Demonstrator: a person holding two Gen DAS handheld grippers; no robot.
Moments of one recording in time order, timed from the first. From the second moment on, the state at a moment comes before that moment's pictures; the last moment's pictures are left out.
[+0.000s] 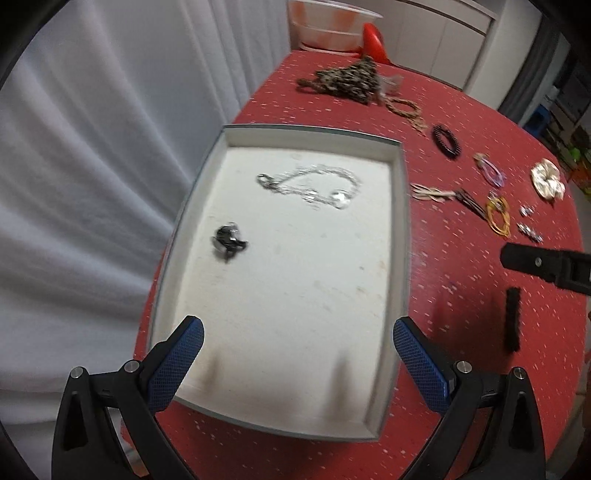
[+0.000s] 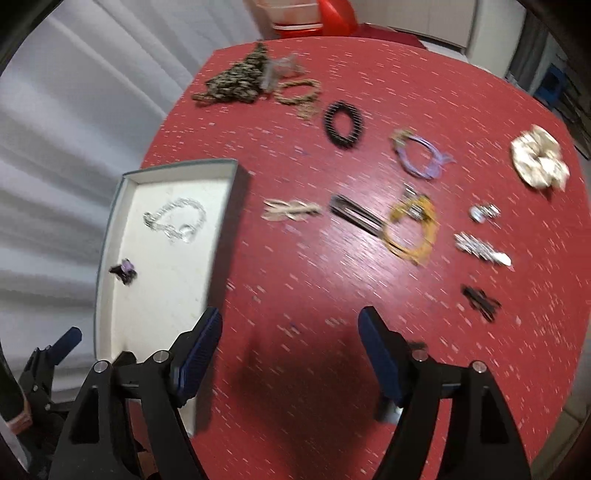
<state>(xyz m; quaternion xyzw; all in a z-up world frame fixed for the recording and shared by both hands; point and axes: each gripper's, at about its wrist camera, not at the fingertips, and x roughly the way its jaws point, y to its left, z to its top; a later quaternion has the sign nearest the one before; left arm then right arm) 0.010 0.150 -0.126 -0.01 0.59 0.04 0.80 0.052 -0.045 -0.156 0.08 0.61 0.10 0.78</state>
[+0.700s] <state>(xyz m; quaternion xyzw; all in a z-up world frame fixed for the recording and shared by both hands) 0.043 0.018 -0.120 0.01 0.61 -0.08 0.79 0.003 -0.199 -0.168 0.14 0.62 -0.02 0.77</state>
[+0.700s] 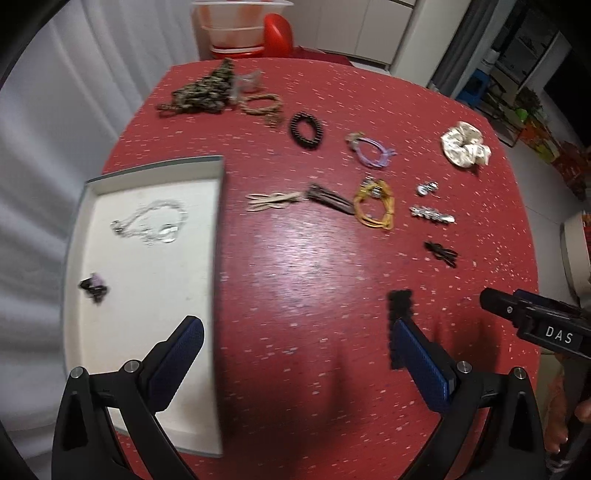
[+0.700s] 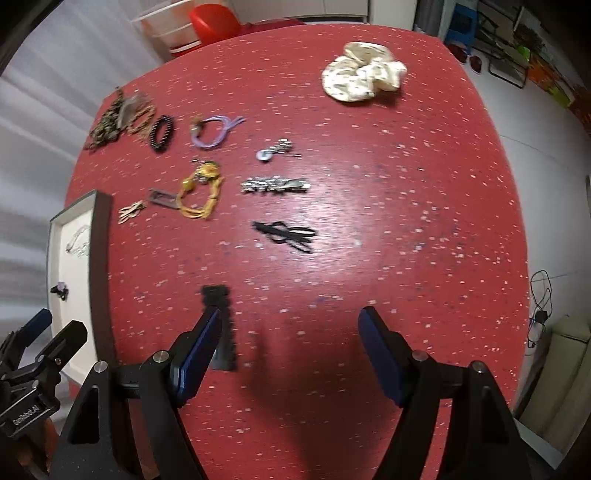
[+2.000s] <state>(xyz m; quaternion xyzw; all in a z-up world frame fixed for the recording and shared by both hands) 0.029 -0.080 -0.209 0.01 0.65 -0.04 0.76 0.122 -0.167 -0.224 -0.08 0.59 0.13 0.79</state>
